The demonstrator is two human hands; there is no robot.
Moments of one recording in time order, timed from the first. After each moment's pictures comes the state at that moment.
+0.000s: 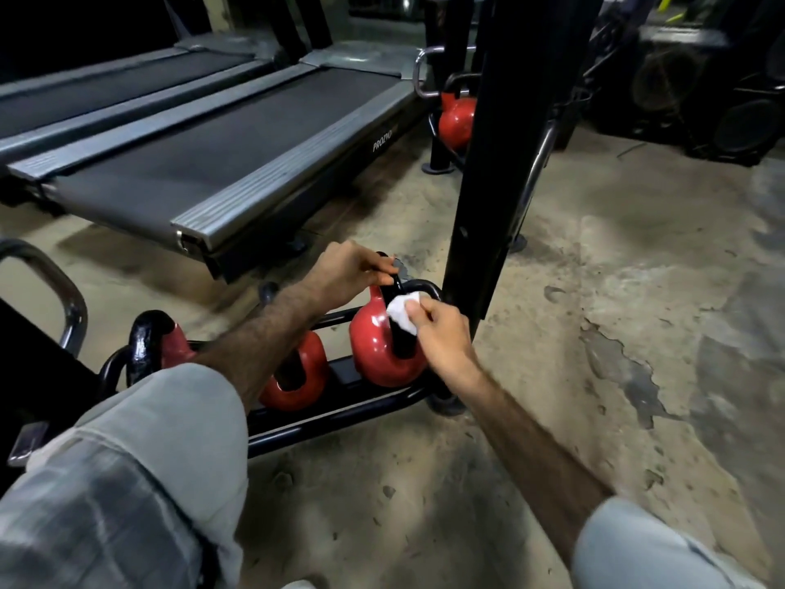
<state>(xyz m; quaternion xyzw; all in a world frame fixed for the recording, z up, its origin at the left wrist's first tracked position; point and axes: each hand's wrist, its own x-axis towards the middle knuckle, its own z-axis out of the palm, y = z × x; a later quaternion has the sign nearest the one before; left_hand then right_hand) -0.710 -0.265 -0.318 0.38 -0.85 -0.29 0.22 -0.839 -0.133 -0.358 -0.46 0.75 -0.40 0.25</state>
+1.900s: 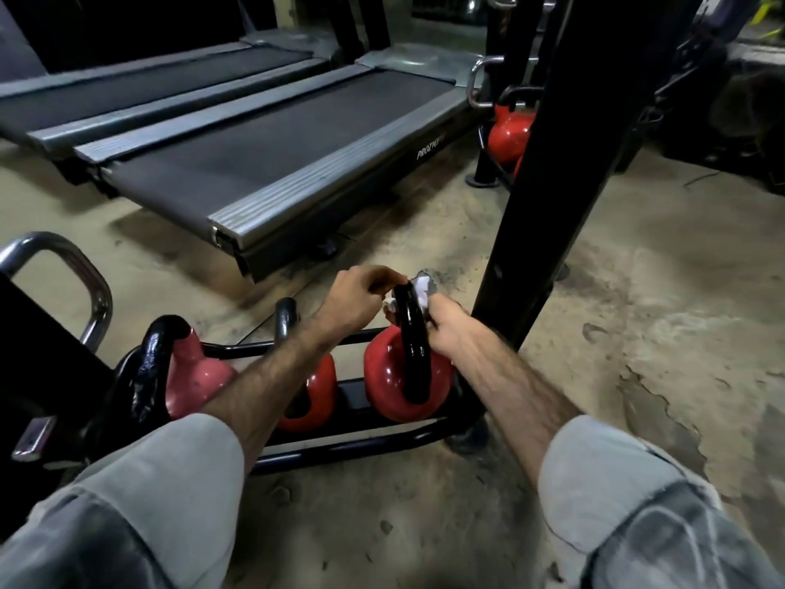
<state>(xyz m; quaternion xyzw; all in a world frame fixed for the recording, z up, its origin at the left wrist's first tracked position) -0.717 -0.284 -0.336 0.45 -0.77 -0.31 0.31 -0.850 -0.245 -0.341 -0.13 0.55 -0.52 0.64</state>
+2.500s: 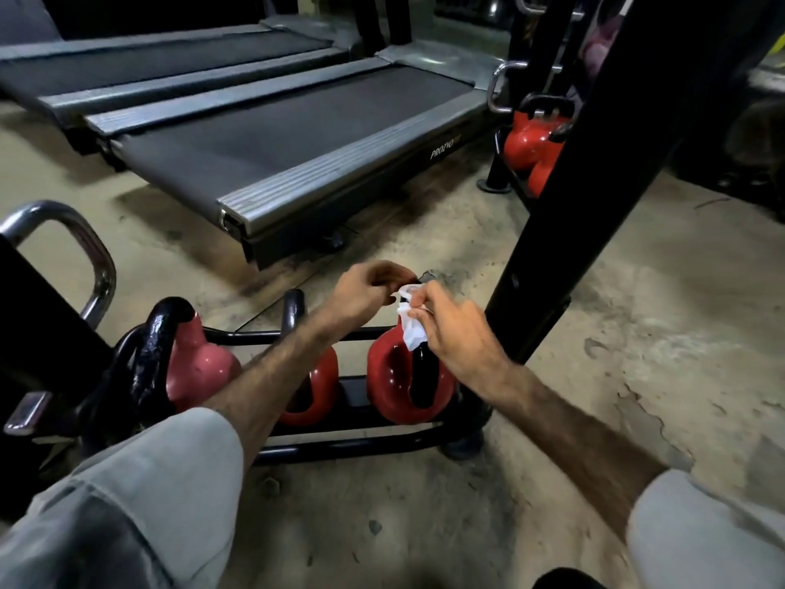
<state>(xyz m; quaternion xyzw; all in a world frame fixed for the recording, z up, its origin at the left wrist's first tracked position) -0.708 -0.290 -0.347 0.45 -0.66 -0.48 0.35 -0.863 -0.202 -0.326 -0.75 0.60 -0.24 0.11</state>
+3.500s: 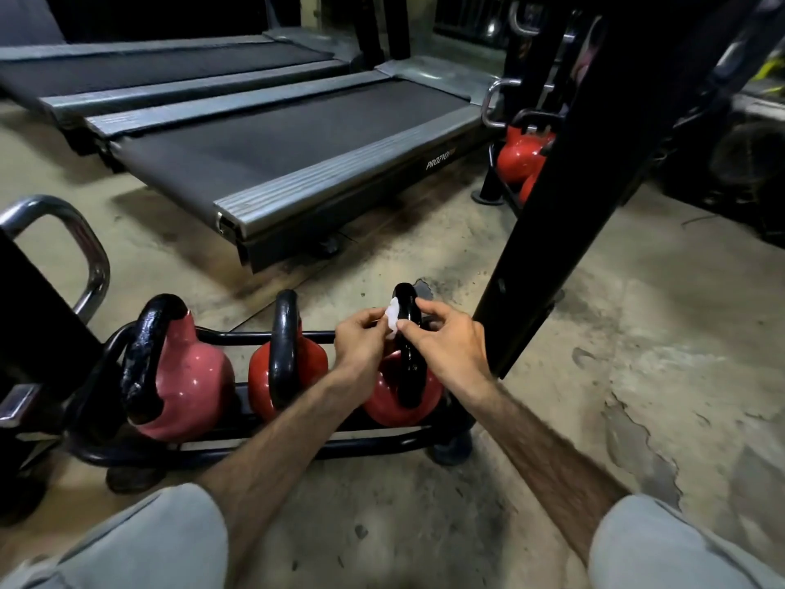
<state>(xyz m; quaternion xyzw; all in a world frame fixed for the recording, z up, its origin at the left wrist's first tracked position) -0.745 -0.227 -0.370 0.54 -0.32 -0.61 0.50 -0.856 -0.184 -0.330 -0.52 0.71 -0.39 0.25</state>
